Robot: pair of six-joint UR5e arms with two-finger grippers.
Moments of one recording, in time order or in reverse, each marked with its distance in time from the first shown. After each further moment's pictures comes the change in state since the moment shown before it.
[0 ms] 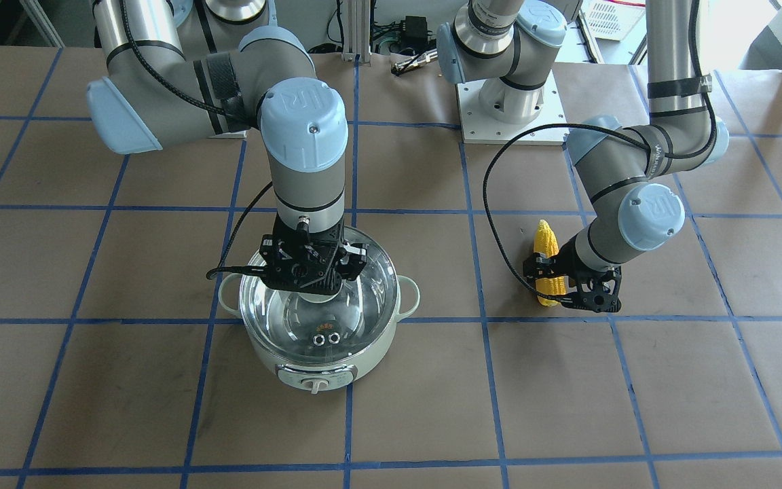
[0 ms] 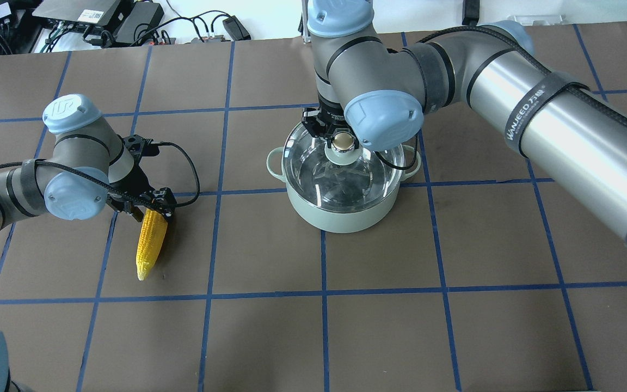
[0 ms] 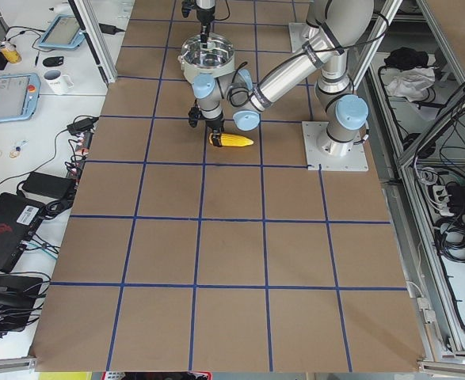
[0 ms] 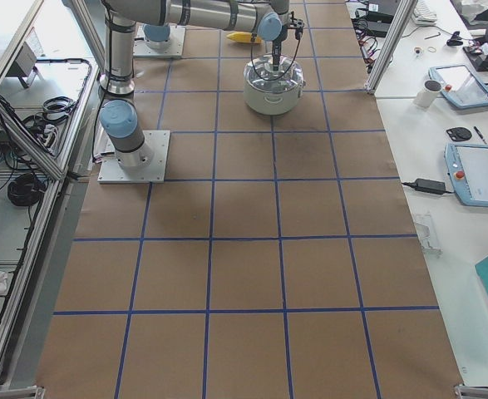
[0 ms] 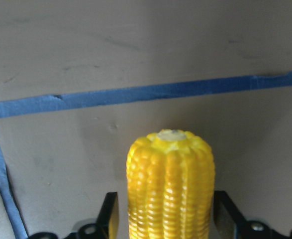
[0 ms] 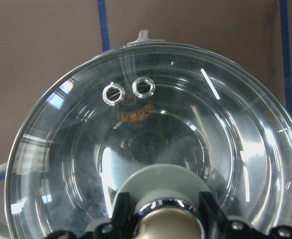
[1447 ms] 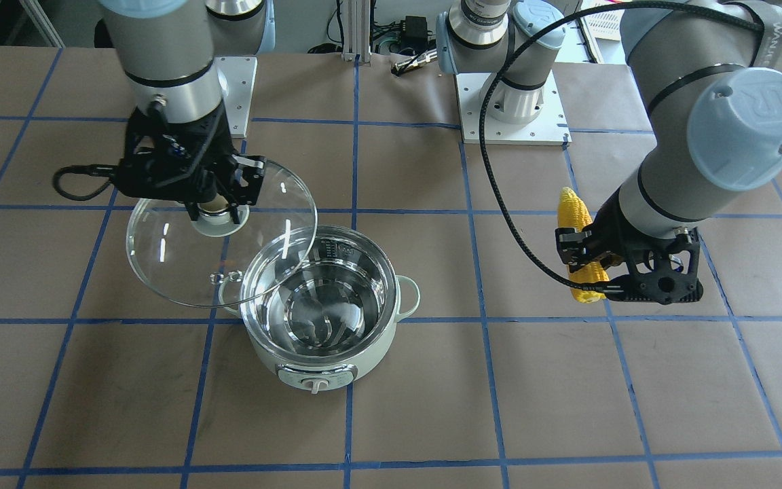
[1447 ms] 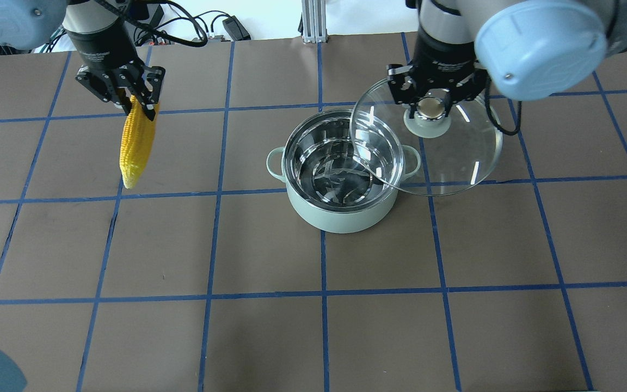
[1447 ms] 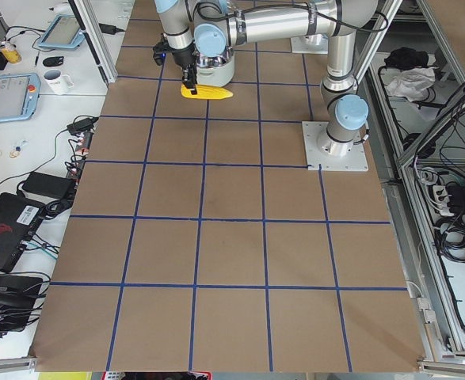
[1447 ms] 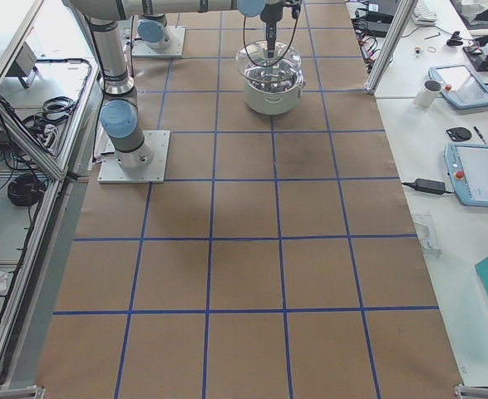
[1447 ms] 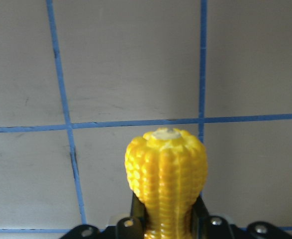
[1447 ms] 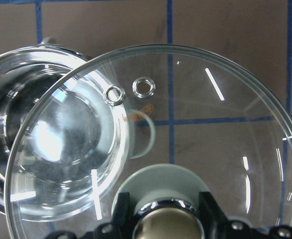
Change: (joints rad) left arm -0.195 0.017 0.667 -0.646 0.065 -0.244; right arm -0.199 -0.259 -0.018 0.272 -0.004 -0.260
